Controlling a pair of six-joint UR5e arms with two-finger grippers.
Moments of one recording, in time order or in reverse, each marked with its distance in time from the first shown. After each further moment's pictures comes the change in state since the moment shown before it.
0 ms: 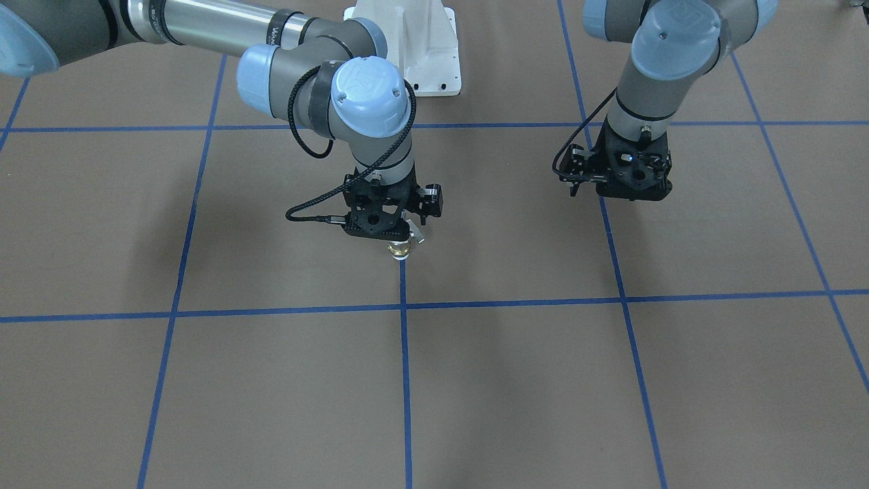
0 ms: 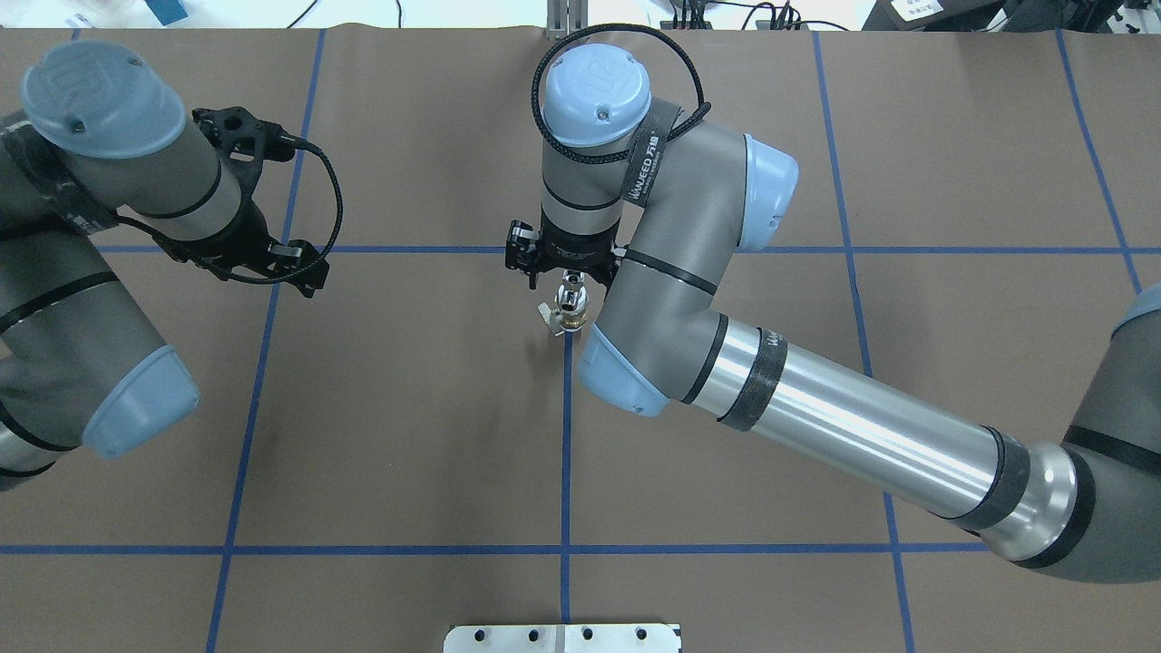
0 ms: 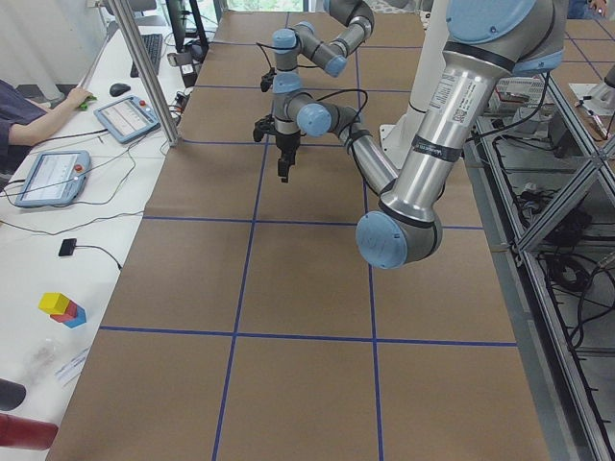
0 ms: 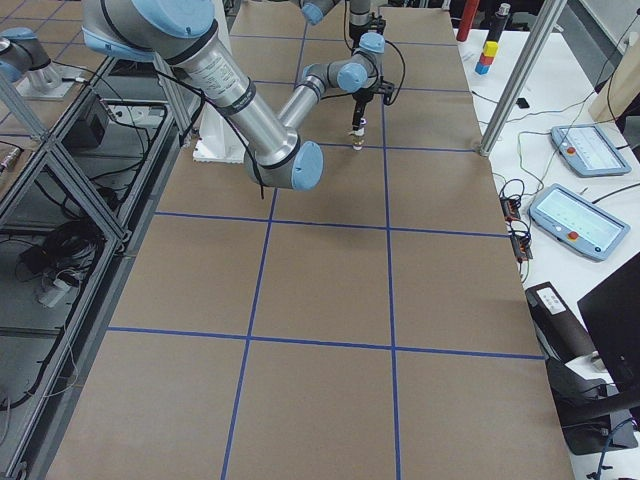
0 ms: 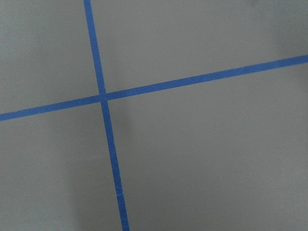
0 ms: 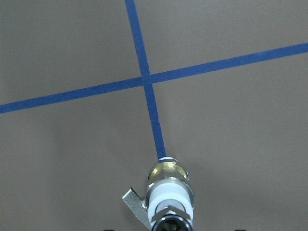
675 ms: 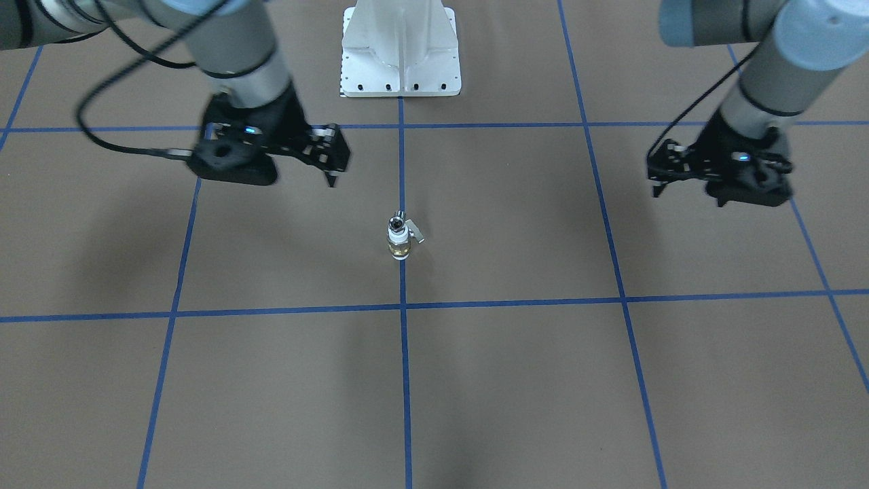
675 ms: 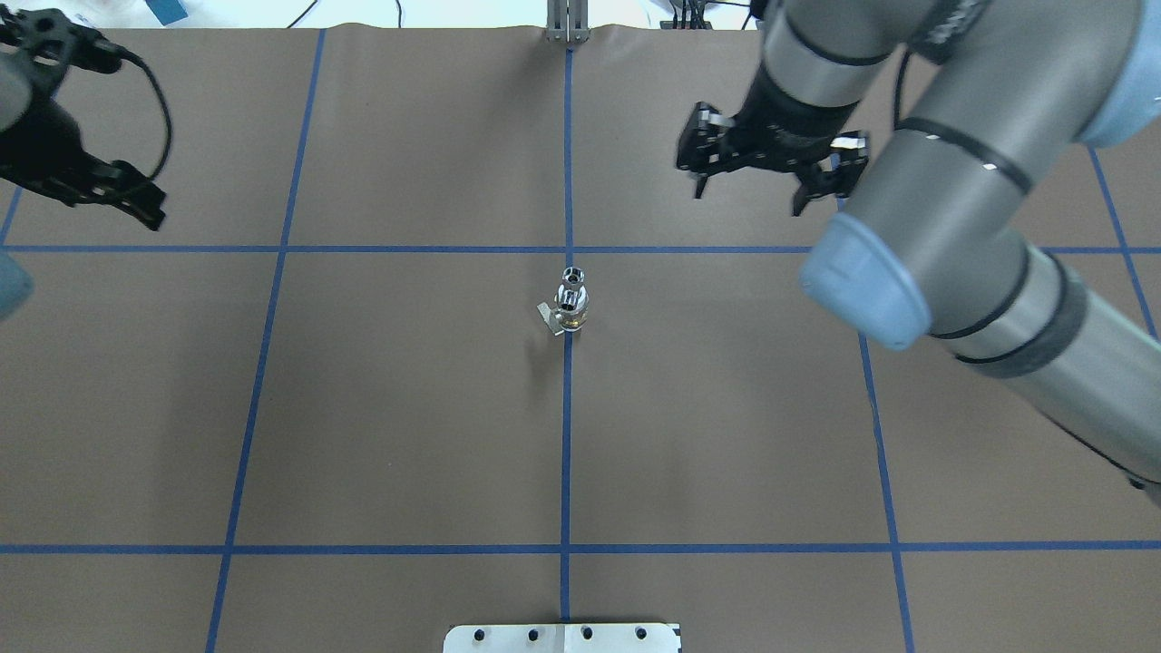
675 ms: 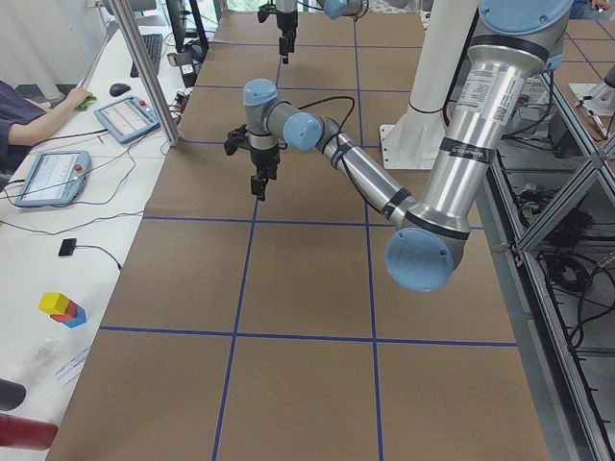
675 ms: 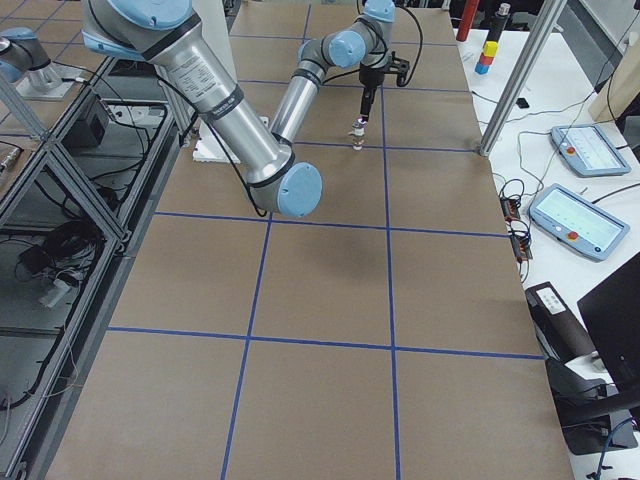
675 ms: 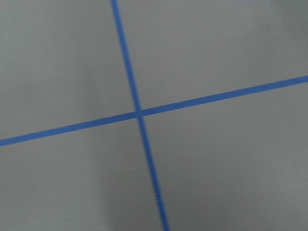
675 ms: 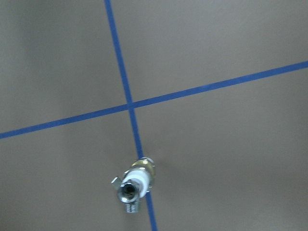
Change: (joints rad) left arm -0.342 0.157 -0.012 0.006 -0.168 0.459; right arm 0.289 -0.238 0.516 -0.450 0.085 -0.343
